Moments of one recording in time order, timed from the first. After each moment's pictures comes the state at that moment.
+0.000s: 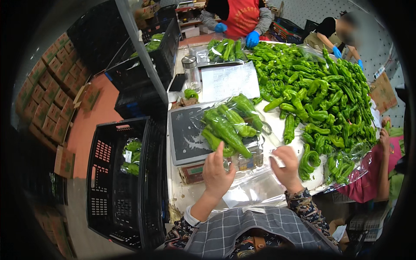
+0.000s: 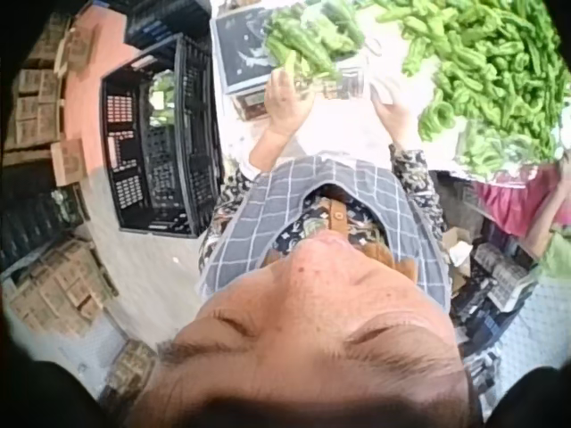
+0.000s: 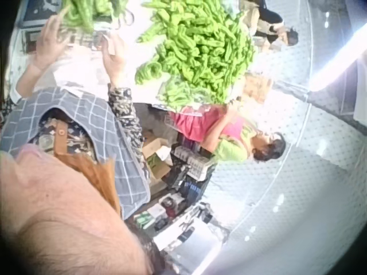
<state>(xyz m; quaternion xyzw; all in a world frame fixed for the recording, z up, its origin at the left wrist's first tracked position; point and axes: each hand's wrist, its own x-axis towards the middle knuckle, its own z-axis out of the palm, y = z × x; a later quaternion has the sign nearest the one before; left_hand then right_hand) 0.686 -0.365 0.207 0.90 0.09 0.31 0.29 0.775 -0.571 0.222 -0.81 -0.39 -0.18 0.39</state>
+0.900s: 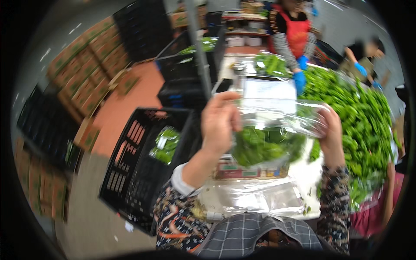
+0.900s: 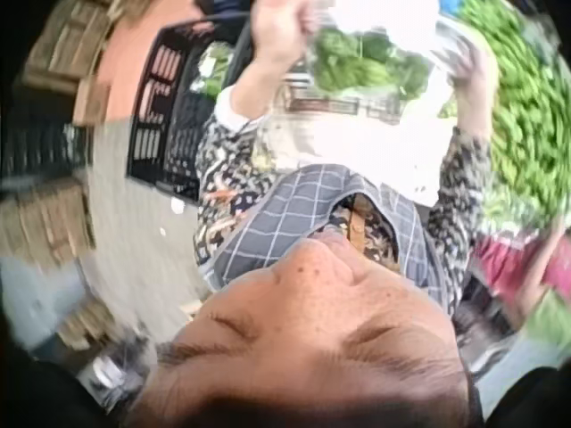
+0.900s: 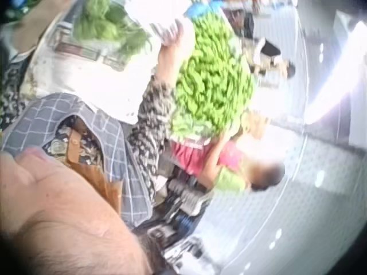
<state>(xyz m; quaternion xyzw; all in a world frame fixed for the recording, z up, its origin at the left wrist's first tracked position) 0.704 -0.280 0.345 0.53 -0.07 0.35 0.77 0.839 -0.523 0.350 -0.53 -0.21 0.13 0.81</state>
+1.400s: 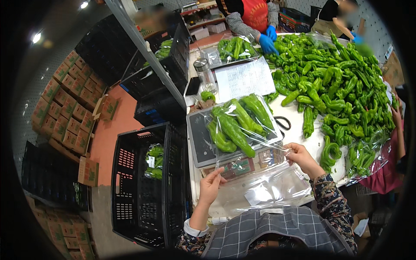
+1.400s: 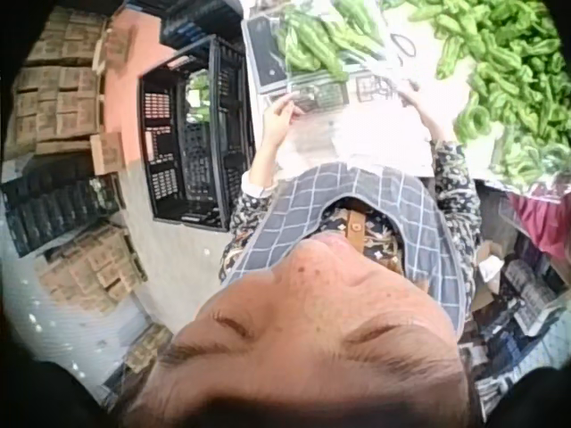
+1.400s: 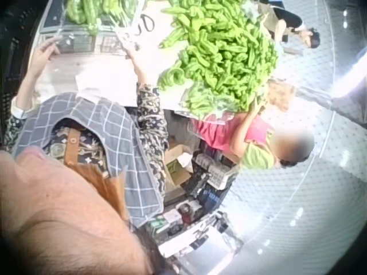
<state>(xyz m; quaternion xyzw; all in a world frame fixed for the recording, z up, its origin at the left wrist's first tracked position) 0.624 -0.294 0.169 0.68 0.18 0.10 0.70 0.799 -0.574 0.194 -0.68 -0.07 0.32 0.66</state>
